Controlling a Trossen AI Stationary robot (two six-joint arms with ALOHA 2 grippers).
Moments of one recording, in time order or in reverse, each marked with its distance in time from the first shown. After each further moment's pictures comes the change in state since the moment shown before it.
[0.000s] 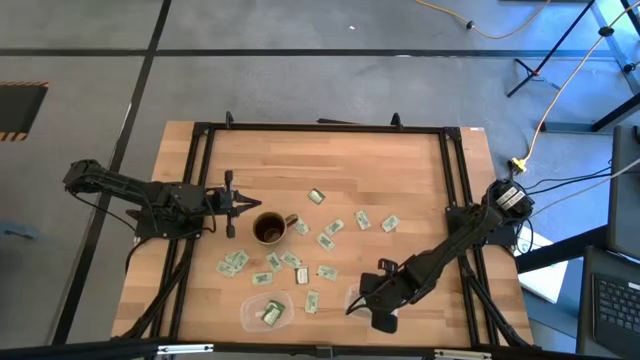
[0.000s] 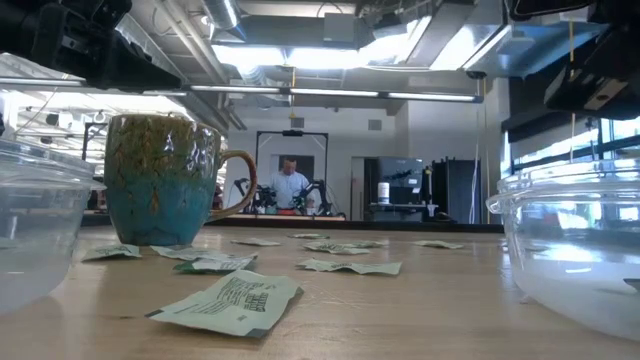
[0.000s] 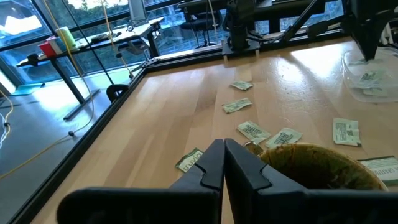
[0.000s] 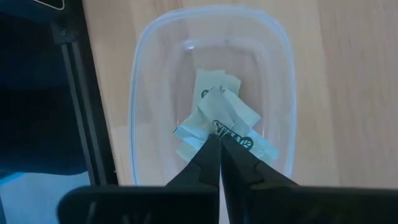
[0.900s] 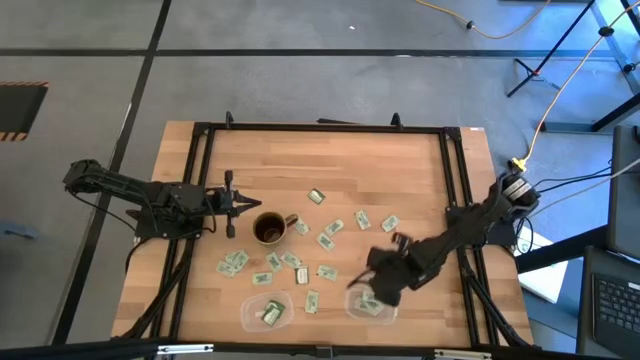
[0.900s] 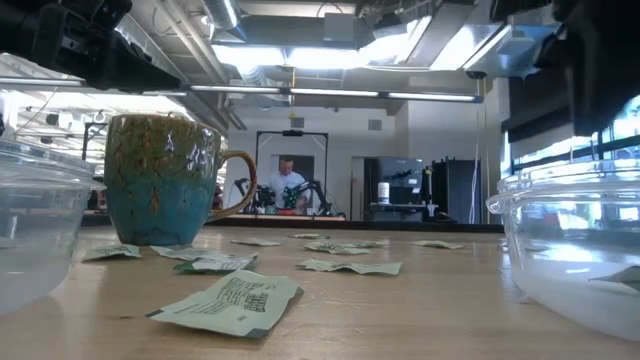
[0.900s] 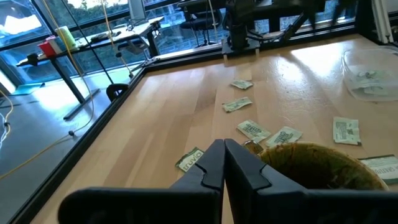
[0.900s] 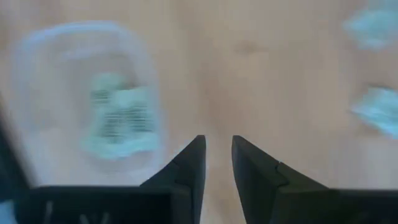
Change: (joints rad) left arm 0.000 0.000 0.000 -0.003 0.000 0.000; right arm -0.065 -0.089 0.080 -0.424 0.166 0.062
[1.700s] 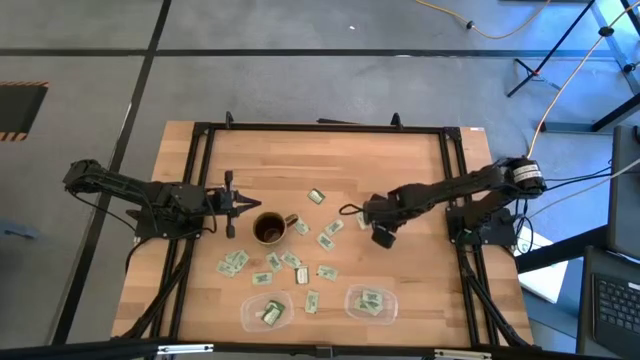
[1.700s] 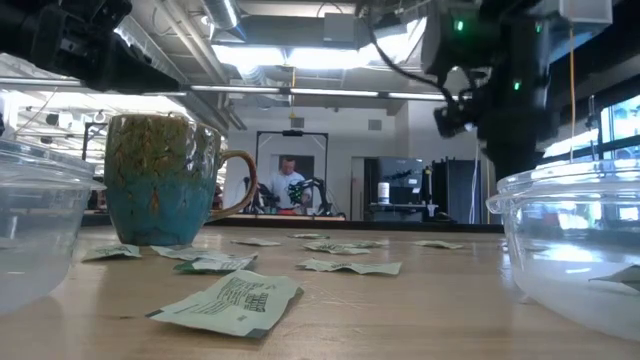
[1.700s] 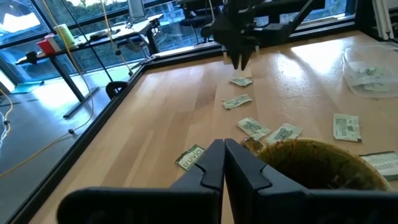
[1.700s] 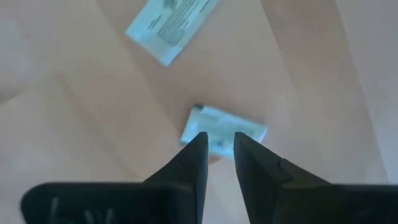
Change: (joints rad) left arm 0.000 0.000 0.000 -0.013 0.000 -0.002; right arm -0.501 -0.134 -0.358 0.170 -0.050 -0.348
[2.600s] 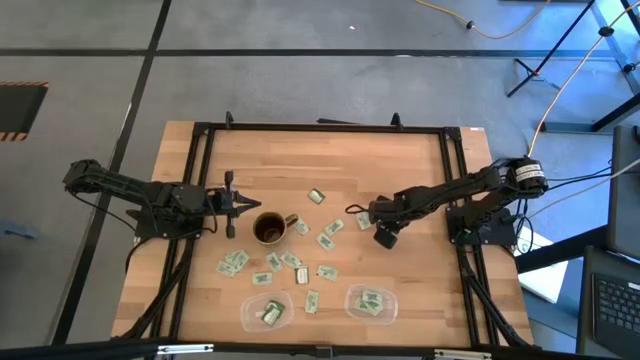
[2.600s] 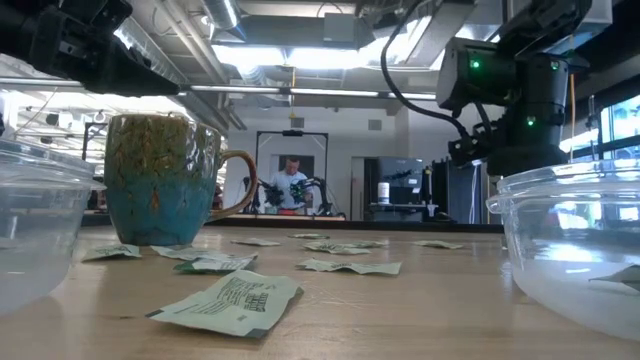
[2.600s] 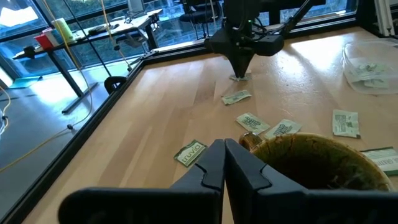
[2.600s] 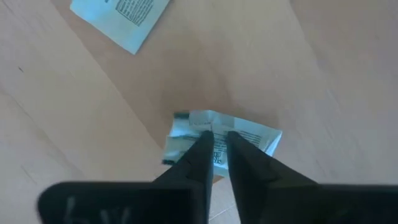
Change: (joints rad) left arm 0.000 0.000 0.000 -0.018 0.000 -0.016; right arm -0.036 -0.003 -0.192 0.217 -0.049 0.047
